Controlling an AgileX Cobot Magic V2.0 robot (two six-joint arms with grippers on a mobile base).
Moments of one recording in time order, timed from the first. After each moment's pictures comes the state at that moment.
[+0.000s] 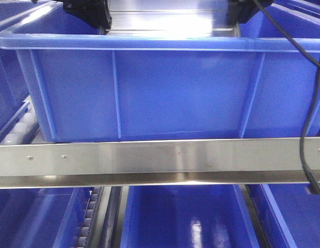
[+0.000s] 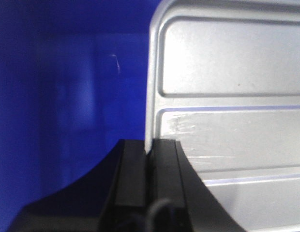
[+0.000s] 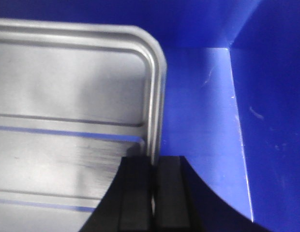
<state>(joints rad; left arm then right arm) -0.53 1.79 -1.57 0.19 0.51 -0.46 0.44 1.72 -1.47 -0.54 0.58 0.79</state>
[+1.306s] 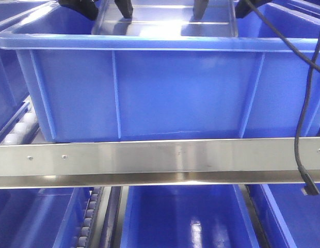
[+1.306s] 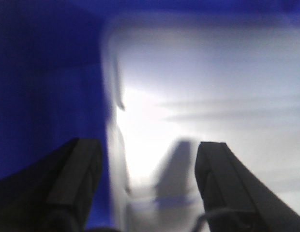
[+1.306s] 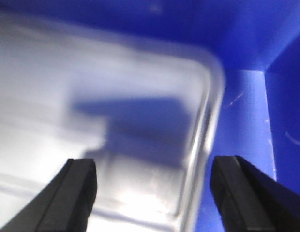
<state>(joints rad) -0.52 1.79 -1.57 0.28 0.44 -0.45 0.46 1.72 -1.47 -0.59 0.50 0.78</state>
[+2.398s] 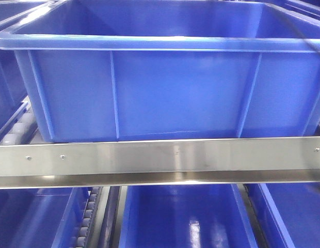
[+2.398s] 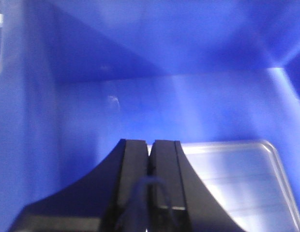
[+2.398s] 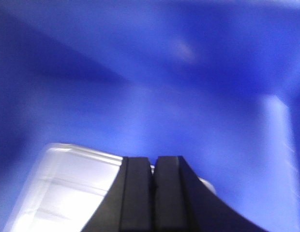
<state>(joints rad) -0.50 1.53 -1.36 0.26 0.36 -0.45 0.47 1.53 -1.27 -0.58 0.24 0.78</state>
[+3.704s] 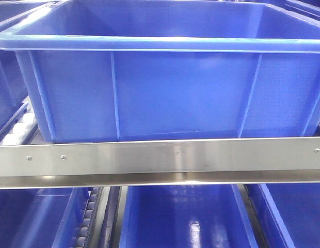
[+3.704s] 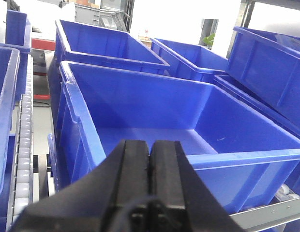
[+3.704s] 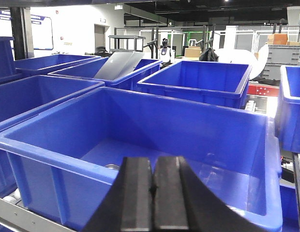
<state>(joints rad) -0.50 0.27 -0.30 0.27 -0.03 -0.45 0.47 0.19 -0.29 -0.79 0.01 0.78</state>
